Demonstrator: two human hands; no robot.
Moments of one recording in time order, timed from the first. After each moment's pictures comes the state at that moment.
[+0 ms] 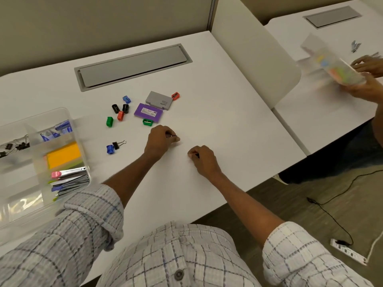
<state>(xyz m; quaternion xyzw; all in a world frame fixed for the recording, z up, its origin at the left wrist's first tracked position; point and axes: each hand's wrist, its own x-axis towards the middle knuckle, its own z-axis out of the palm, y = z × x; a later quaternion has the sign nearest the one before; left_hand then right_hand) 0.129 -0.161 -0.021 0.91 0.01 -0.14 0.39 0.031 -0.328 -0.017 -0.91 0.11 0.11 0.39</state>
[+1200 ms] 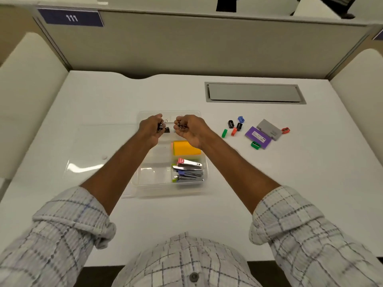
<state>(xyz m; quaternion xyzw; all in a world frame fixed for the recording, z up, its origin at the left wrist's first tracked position) 0.089 0.210 0.079 0.49 0.41 0.02 0.77 0.117 0.070 0.103 -0.55 0.13 0.36 0.75</state>
